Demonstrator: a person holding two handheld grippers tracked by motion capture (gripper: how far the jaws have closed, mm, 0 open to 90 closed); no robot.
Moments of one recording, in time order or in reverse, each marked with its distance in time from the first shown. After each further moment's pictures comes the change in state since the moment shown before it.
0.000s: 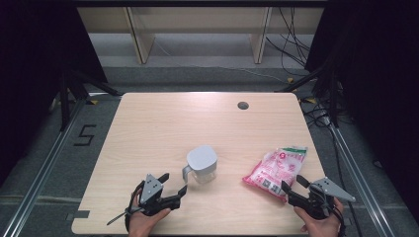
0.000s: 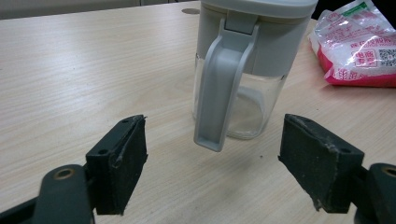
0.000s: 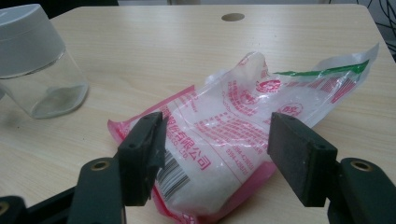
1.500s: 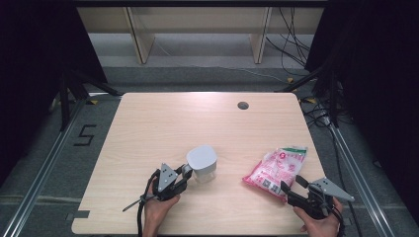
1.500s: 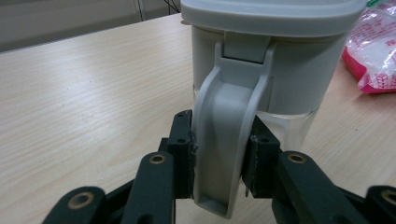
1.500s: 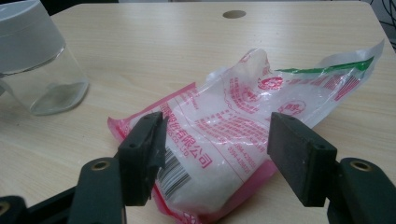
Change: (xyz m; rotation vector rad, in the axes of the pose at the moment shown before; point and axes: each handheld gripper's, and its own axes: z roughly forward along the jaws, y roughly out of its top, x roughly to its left) left arm -0.001 0.011 0.047 -0.012 0.033 0.056; right arm 0.001 -0.001 0.002 0.012 0.001 0.004
